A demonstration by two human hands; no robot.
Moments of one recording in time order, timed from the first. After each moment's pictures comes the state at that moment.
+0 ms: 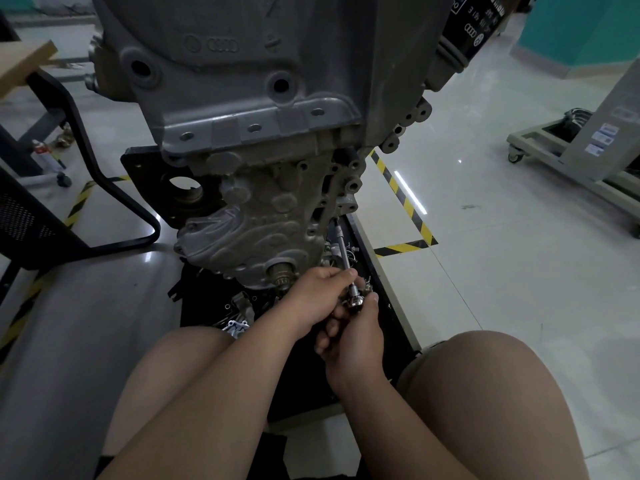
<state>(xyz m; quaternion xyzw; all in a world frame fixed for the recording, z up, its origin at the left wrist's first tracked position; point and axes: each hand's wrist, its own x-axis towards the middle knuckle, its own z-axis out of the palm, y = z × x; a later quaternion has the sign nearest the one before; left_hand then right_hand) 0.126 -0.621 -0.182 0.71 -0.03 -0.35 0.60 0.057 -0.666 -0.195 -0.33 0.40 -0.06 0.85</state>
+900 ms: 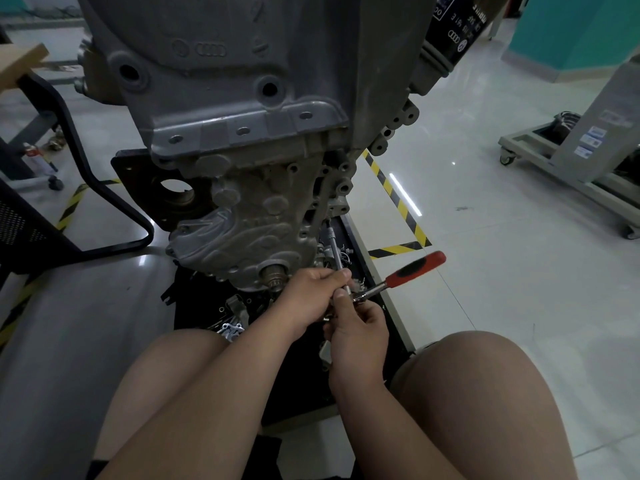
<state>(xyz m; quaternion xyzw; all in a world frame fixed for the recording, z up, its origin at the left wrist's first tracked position) 0.125 -0.626 -0.181 0.72 -0.04 -0.28 0.63 0.047 -0.670 -0.189 -0.49 0.39 -0.18 0.76</state>
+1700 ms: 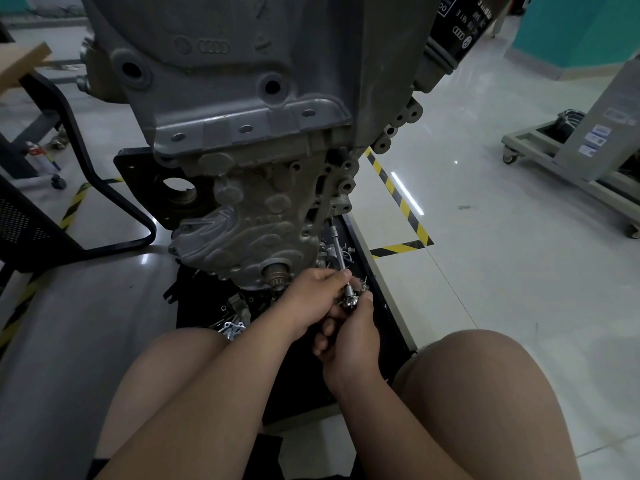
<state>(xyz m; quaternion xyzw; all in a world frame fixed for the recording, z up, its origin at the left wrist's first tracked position) 0.123 -0.623 -0.179 0.72 -0.03 -0.34 0.61 0.057 -0.669 -0.198 -0.37 0.42 -0.04 0.83</state>
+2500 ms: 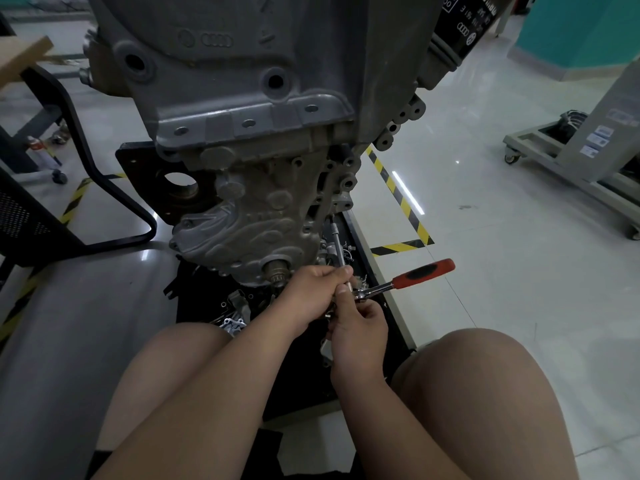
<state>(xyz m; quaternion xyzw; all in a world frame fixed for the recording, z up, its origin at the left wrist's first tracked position) 0.124 -0.625 -0.180 0.73 -0.02 -0.28 0.63 0.048 -0.669 -0.193 -0.52 0.39 -0.15 0.74</state>
